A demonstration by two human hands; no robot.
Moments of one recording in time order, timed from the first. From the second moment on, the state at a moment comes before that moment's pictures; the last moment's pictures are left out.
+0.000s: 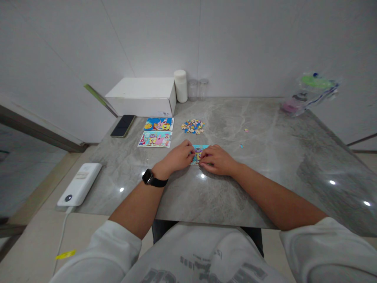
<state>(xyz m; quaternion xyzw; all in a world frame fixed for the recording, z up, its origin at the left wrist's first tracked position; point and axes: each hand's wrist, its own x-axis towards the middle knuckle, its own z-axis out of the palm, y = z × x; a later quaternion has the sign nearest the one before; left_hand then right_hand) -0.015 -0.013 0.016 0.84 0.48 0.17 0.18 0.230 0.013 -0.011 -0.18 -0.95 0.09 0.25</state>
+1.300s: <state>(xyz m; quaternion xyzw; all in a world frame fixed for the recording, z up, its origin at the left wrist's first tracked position) -0.021 -0.006 0.014 0.81 0.50 0.25 0.18 0.229 0.014 -0.011 -0.19 -0.95 0.11 0.23</state>
